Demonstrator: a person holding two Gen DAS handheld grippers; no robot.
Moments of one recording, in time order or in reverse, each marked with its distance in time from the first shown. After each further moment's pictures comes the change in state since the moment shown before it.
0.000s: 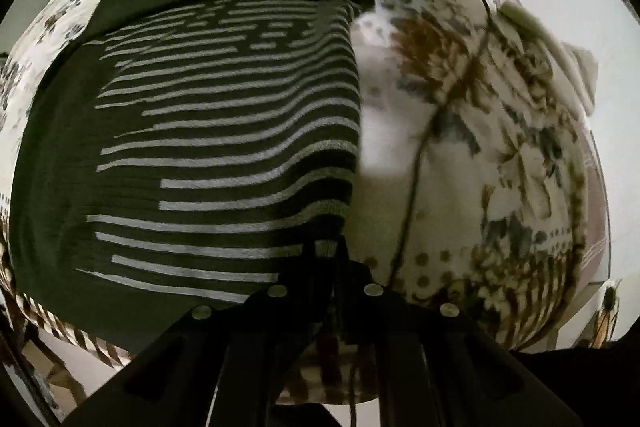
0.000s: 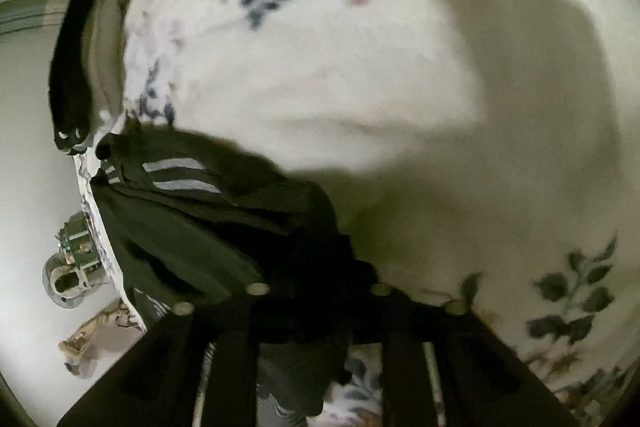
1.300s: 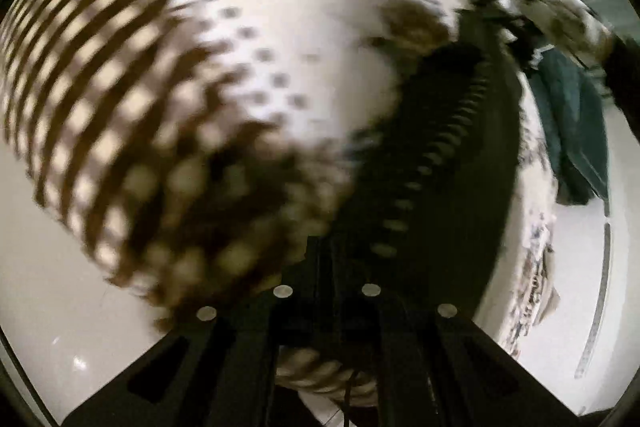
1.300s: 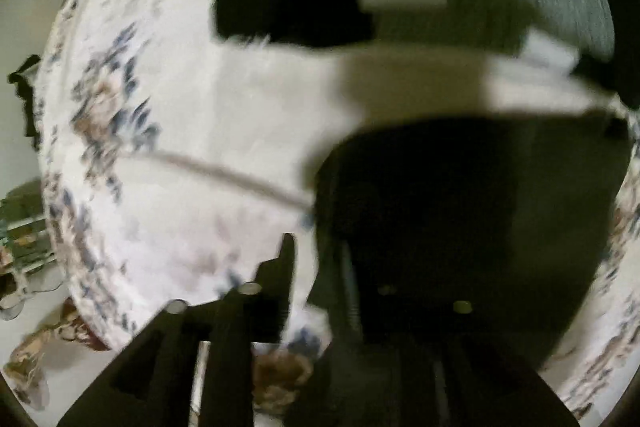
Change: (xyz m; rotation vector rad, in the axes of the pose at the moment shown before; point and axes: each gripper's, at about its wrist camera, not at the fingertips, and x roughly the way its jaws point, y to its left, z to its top) left arm -0.032 0.465 -0.084 -0.763 -0.049 -0.232; right arm 0.242 0.549 -0.036 -0.153 -0.039 -0.303
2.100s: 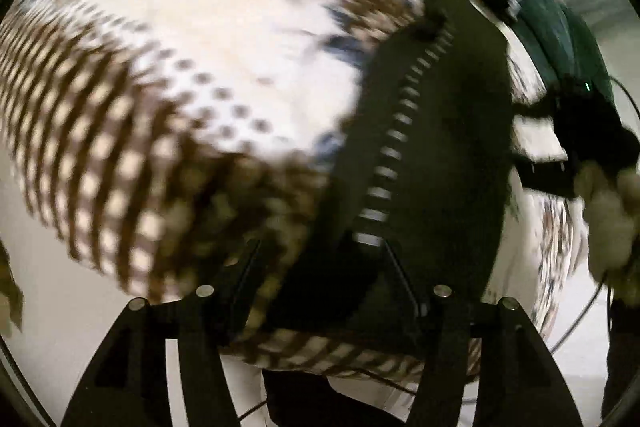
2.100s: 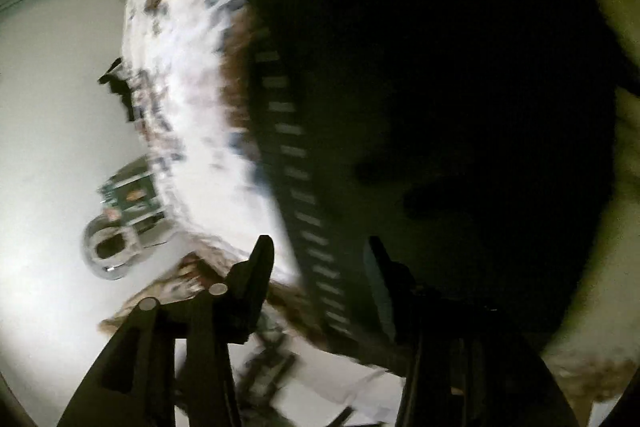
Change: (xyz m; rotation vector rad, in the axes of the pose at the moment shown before) left arm -0.007 -0.054 0.005 0.250 0.052 0.071; right arm 0.036 -0.135 -0.334 0.199 0.108 0.480
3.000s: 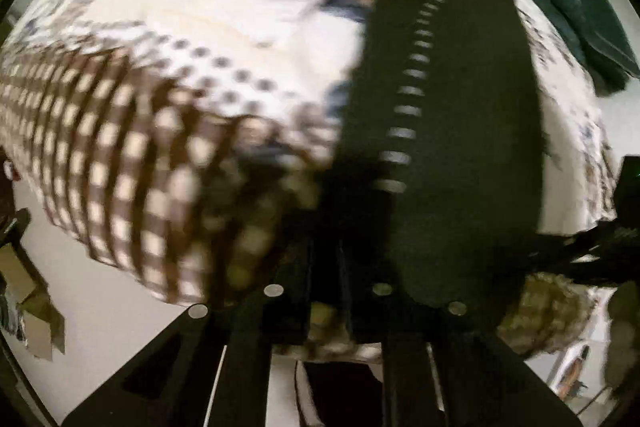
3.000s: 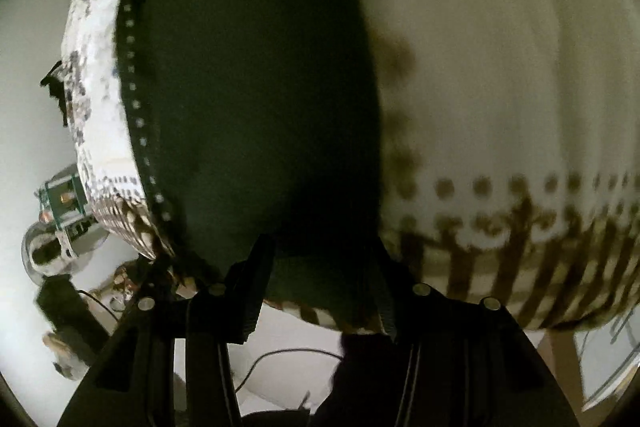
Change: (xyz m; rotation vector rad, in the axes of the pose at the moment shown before) left arm 0.014 0.028 -0.036 0.112 -0.018 0.193; right arm -0.013 -0.118 -0.135 0.016 -0.055 -0.229
